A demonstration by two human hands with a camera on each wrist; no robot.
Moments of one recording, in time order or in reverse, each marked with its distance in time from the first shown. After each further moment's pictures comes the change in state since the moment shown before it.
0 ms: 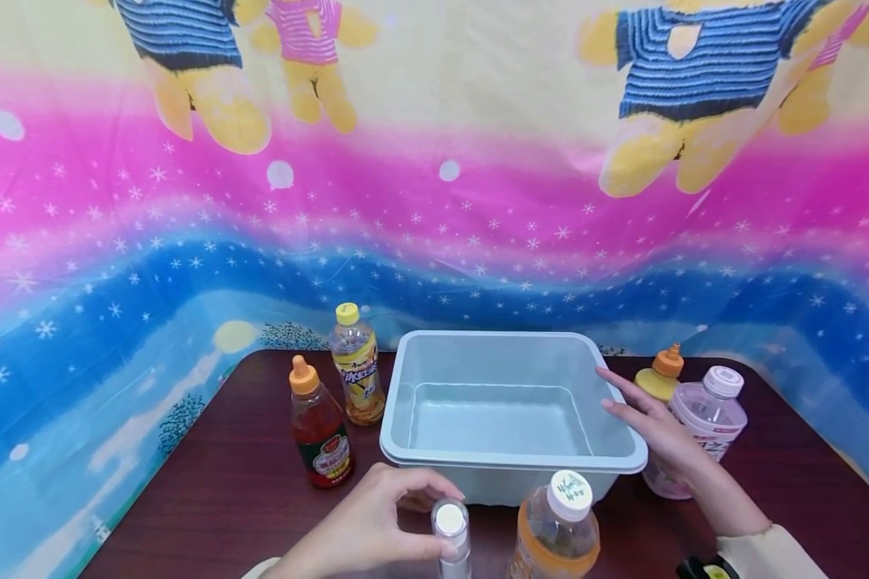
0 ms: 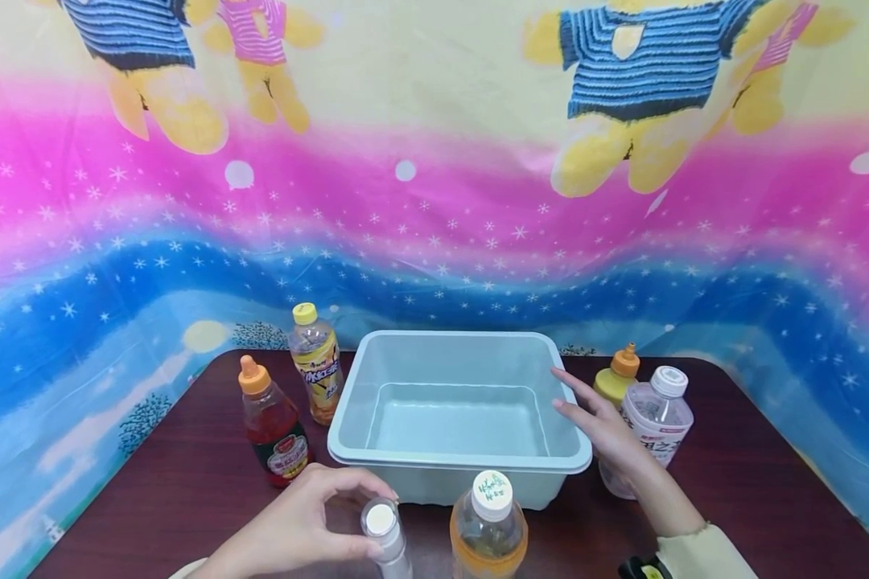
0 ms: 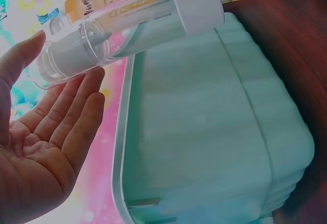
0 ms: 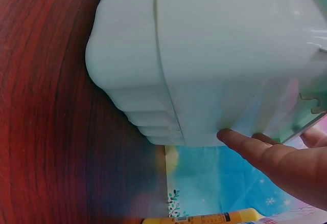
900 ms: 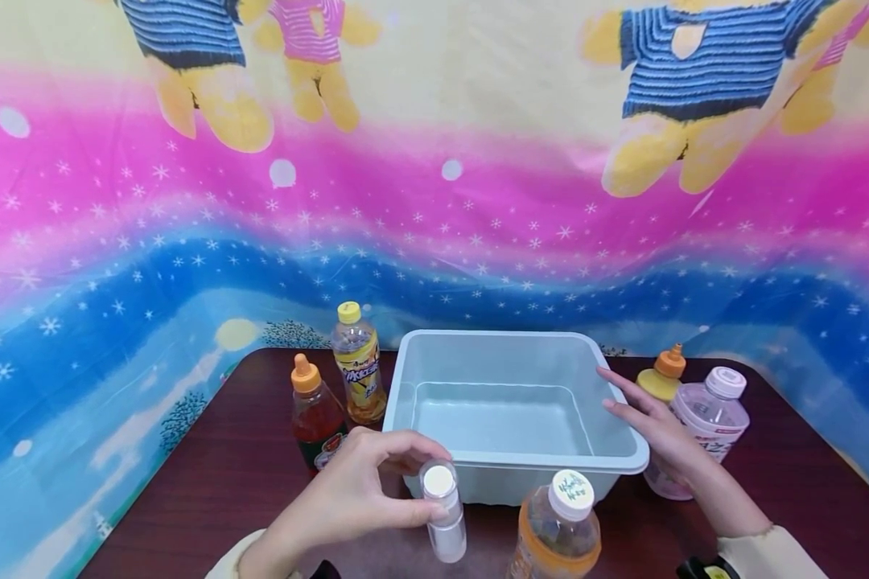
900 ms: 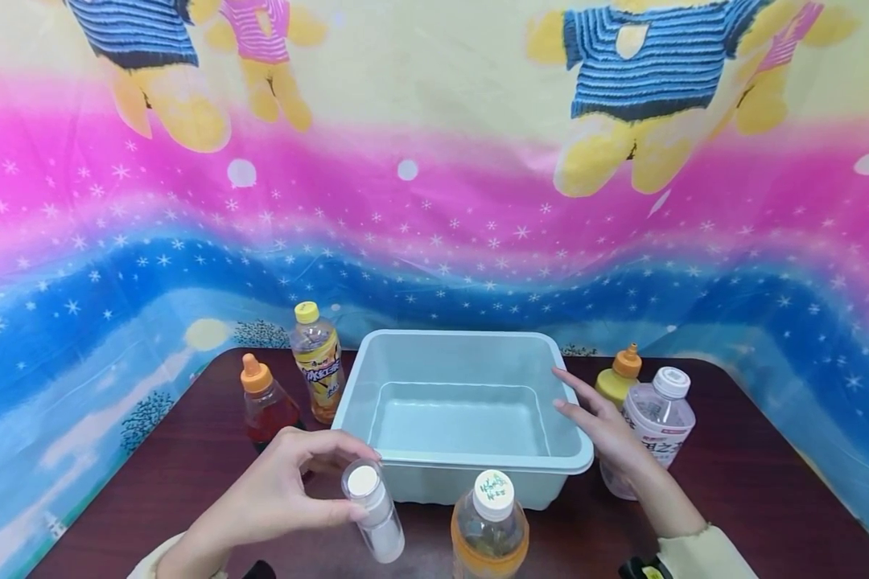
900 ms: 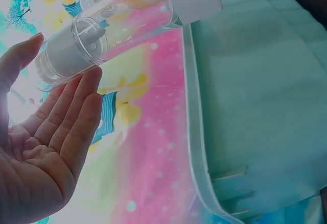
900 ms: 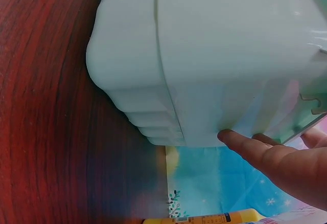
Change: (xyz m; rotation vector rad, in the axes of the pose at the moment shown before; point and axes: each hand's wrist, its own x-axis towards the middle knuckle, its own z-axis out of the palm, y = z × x) left_hand 0.003 0.035 -0.020 0.175 0.140 0.089; right_hand 0.001 0.000 0.000 0.010 -0.001 -0.002
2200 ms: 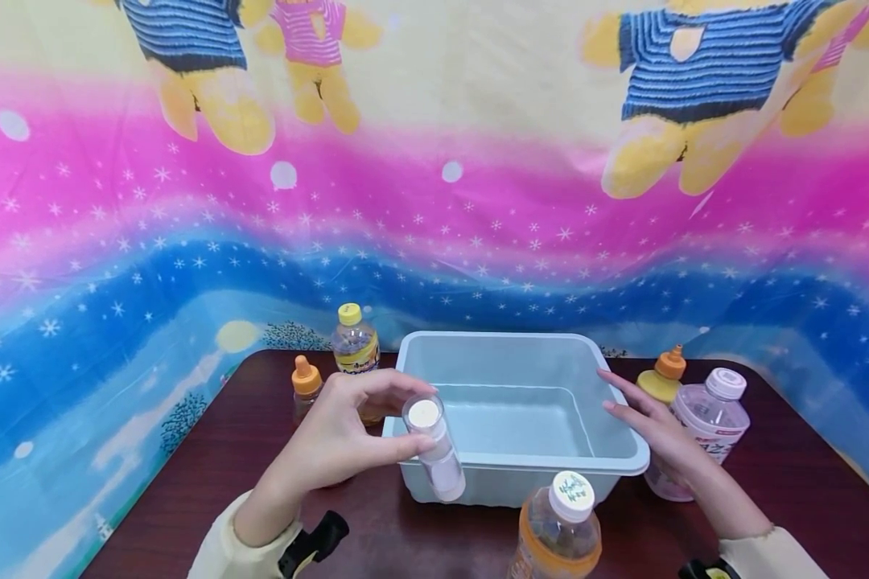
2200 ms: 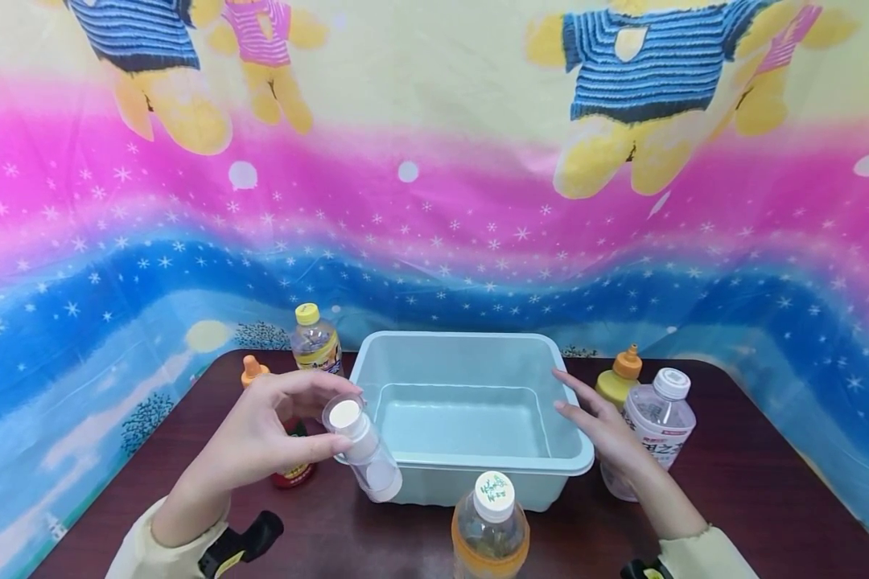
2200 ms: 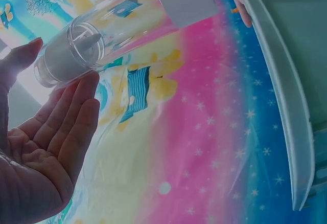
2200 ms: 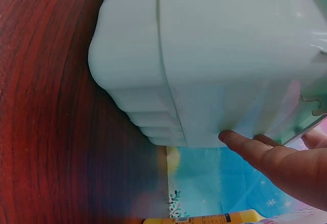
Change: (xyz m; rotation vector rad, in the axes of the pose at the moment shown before) left_hand 0.023 0.021 -0.030 0.033 0.139 0.071; right_hand -0.001 -0.001 0.001 -0.015 0.012 -0.016
